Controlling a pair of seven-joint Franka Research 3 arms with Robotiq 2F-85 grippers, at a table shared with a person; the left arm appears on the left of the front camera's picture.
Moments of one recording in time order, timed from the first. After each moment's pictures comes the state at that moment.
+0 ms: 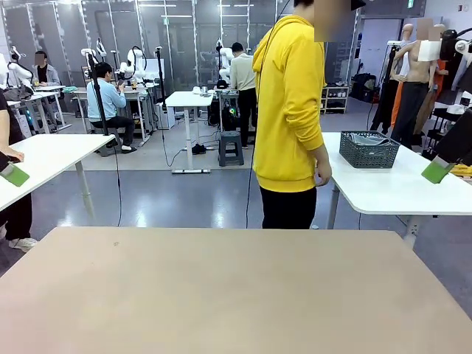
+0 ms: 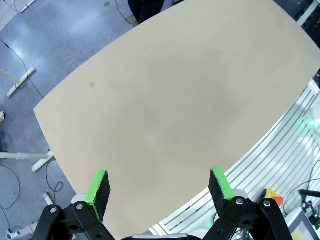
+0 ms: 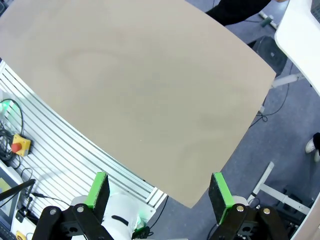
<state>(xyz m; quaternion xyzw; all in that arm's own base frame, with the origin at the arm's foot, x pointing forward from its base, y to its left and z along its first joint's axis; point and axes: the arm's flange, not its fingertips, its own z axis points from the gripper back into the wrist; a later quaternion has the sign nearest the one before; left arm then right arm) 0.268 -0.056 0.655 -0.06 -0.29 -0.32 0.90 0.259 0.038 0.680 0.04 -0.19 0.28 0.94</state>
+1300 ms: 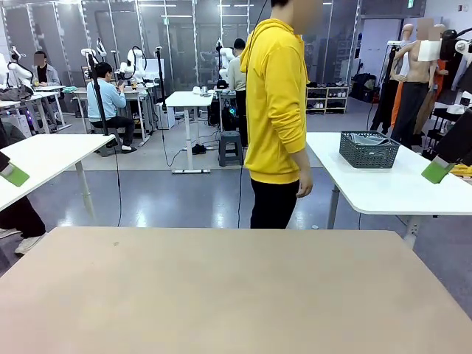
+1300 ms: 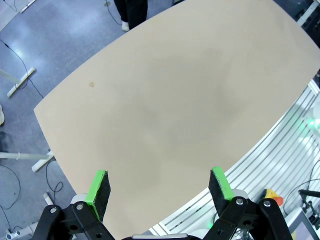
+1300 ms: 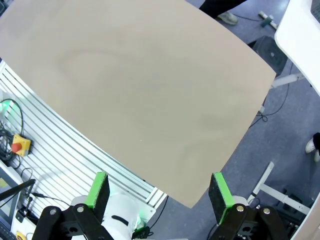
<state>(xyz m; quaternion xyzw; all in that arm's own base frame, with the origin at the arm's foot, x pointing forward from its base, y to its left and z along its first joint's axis) 0.268 -0.056 0.655 -0.06 -0.29 -0.32 0.90 0.259 0.038 0.680 0.04 -0.19 0.28 0.94</state>
